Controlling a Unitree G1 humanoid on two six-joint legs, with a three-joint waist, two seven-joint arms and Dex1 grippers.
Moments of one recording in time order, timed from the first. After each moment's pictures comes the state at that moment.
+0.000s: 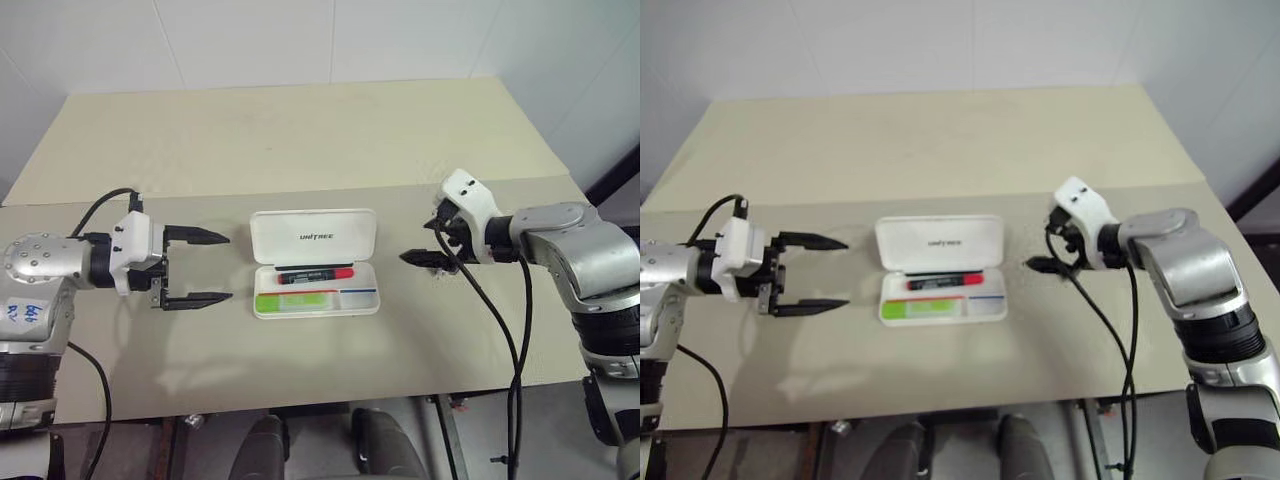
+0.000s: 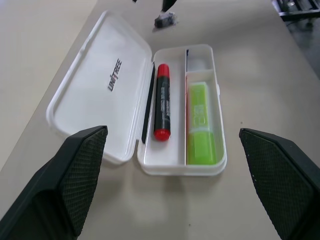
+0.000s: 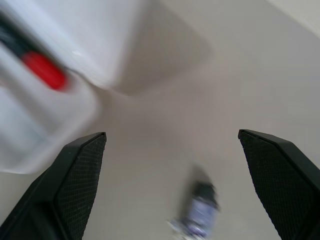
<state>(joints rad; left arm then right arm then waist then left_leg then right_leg) -0.43 0.88 0.13 0.06 -0.44 0.05 -1.35 -0.72 -0.79 0.15 -0.10 0.21 1.11 0.85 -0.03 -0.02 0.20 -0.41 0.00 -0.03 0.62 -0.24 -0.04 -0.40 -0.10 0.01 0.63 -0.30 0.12</state>
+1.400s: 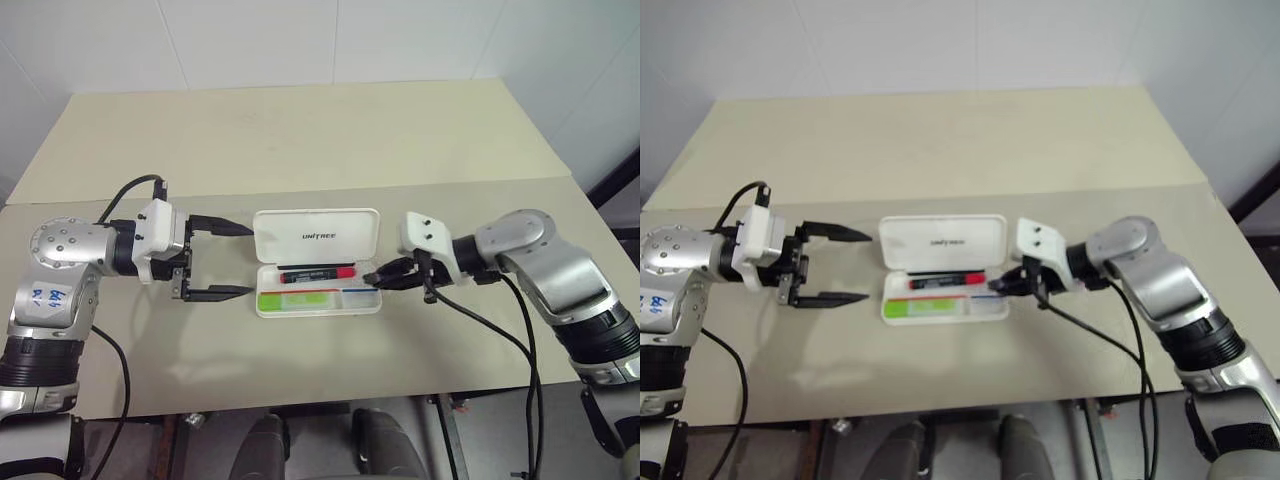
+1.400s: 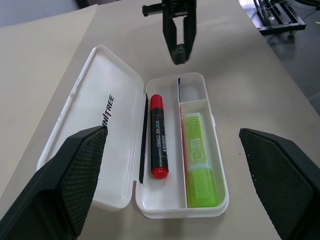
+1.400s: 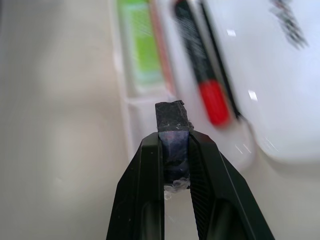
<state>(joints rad) -0.49 0.84 0.09 0.01 -0.45 0.11 -1.34 -0.74 -0.79 0.35 -0.17 0.25 0.64 1.26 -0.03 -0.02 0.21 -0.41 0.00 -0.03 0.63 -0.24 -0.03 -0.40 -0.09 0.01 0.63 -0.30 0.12</state>
